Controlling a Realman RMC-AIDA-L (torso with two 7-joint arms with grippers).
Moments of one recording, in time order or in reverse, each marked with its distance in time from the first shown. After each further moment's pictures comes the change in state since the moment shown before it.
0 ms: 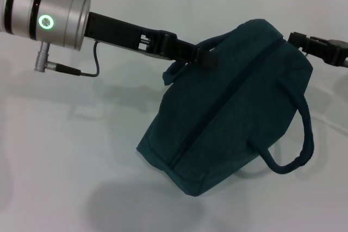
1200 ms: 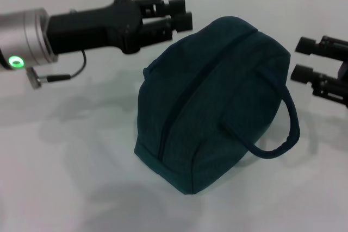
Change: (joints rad) left arm 0.168 -0.050 -0.175 -0.100 -0.226 -0.004 0.756; right arm -0.070 0.028 0.142 -0.100 -0.133 -0.383 -0.469
